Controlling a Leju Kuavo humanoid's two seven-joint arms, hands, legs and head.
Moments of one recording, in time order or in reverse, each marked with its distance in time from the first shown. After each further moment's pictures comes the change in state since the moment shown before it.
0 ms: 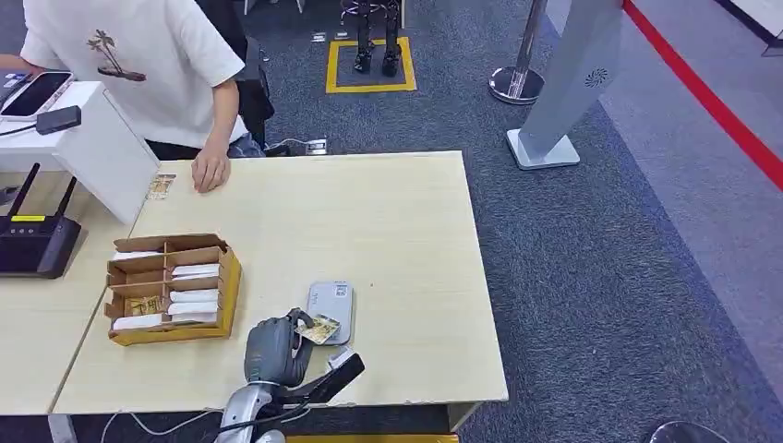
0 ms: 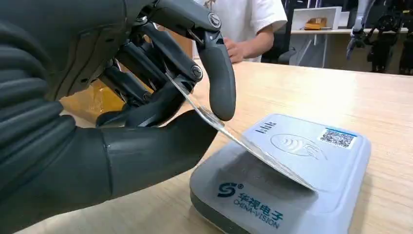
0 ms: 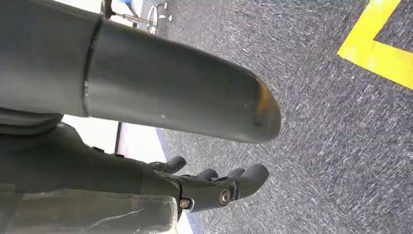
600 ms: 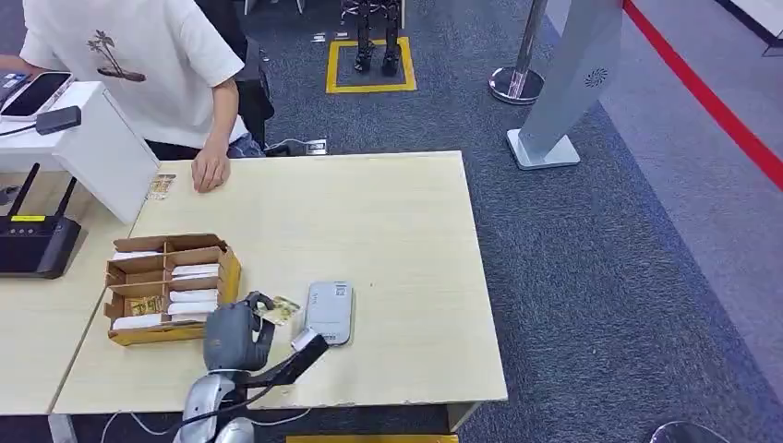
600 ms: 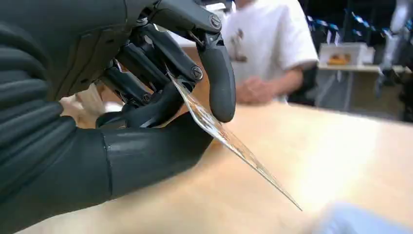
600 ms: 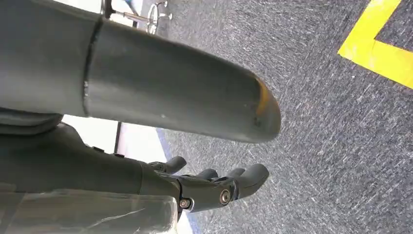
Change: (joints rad) left arm -0.018 0.133 0.068 -0.151 -0.007 0.017 0.043; right arm 0.000 0.000 0.010 0.000 -0.002 0.007 0.000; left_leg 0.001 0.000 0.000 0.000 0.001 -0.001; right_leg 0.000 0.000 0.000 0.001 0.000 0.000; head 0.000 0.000
